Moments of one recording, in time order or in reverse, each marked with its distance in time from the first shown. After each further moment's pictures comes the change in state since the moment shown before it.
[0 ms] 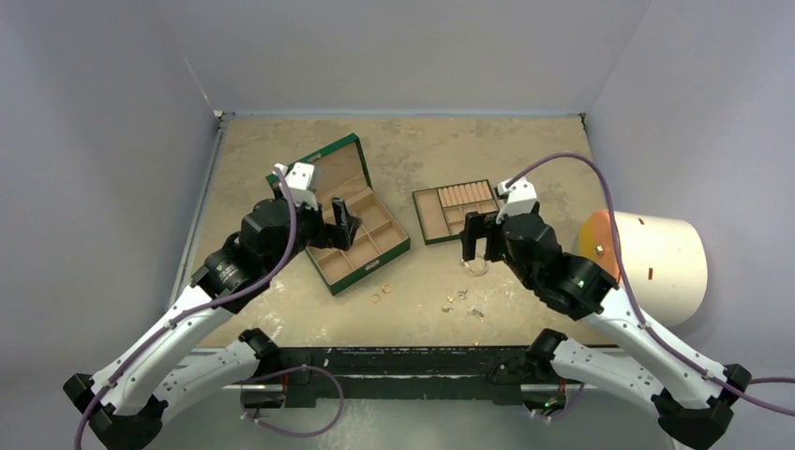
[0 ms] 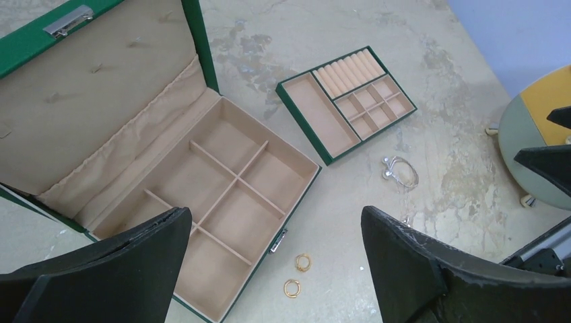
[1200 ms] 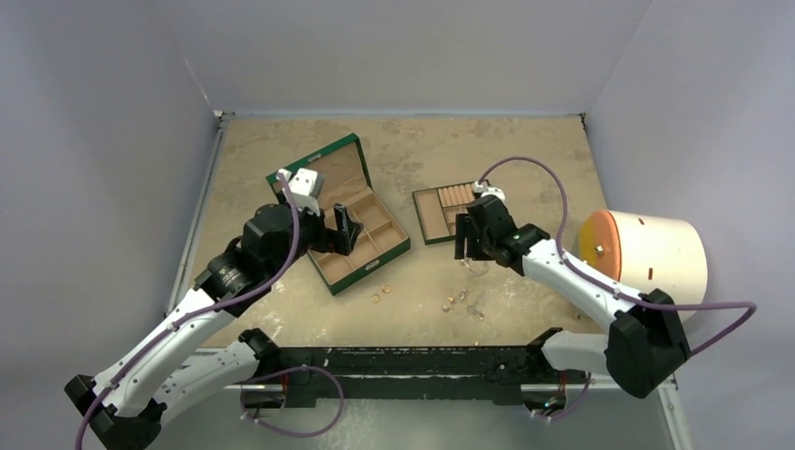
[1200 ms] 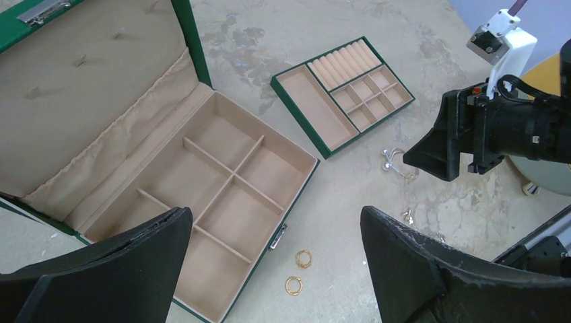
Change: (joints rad) left arm 0.000 -0.029 -0.063 0.045 0.026 0.018; right arm -0.249 0.426 -0.098 0.077 -0.244 0.127
